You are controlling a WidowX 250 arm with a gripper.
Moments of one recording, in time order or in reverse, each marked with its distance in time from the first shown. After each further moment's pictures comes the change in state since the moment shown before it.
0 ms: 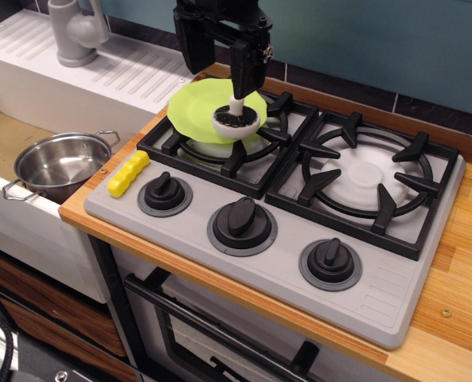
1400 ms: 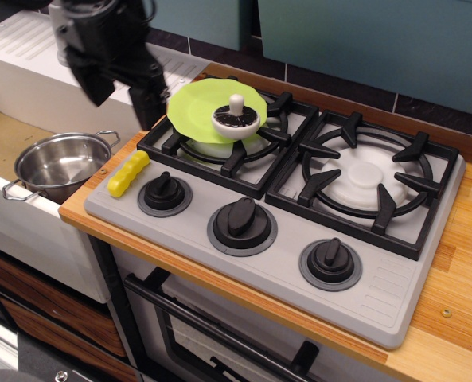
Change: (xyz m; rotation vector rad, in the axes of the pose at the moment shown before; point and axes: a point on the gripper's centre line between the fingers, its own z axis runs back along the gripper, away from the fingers) arm -0.072 0.057 -0.018 0.108 -0.152 0.223
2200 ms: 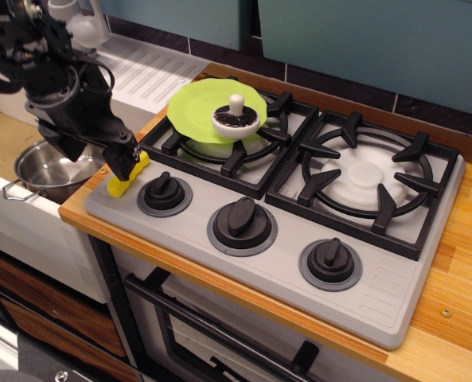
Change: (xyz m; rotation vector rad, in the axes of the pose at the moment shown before) arm -0.033 0.016 -0.048 0.025 -0.101 0.109
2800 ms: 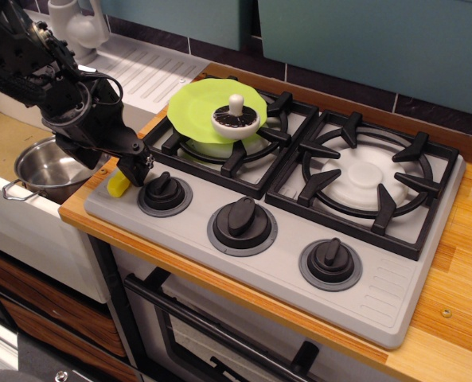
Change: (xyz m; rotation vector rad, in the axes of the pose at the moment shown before) arm 0.003 -0.006 -0.020 -0.034 -0.045 0.008
